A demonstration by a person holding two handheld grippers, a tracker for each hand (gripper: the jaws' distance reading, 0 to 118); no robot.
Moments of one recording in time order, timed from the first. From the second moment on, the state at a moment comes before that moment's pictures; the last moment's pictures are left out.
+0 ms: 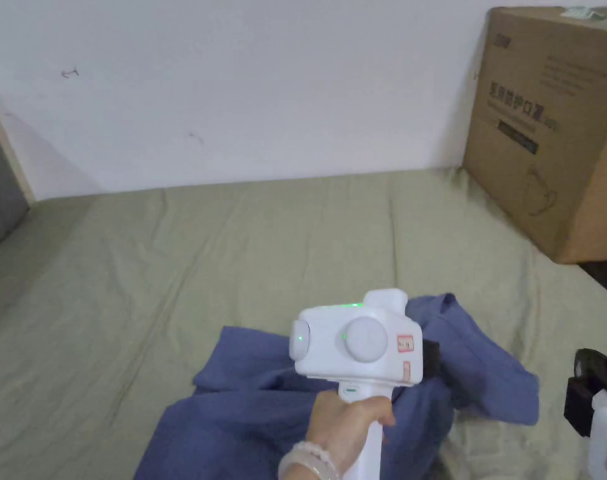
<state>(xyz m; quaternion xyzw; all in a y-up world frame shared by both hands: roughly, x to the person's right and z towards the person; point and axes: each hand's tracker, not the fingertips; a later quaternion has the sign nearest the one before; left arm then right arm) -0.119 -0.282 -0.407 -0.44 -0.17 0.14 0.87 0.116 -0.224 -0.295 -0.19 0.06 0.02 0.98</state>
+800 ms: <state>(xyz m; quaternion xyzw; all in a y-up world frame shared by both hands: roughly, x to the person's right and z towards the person) -0.187 -0.299 -0.333 -0.44 -0.09 0.10 0.89 0.073 -0.261 -0.296 -0.25 0.12 0.04 0.96</state>
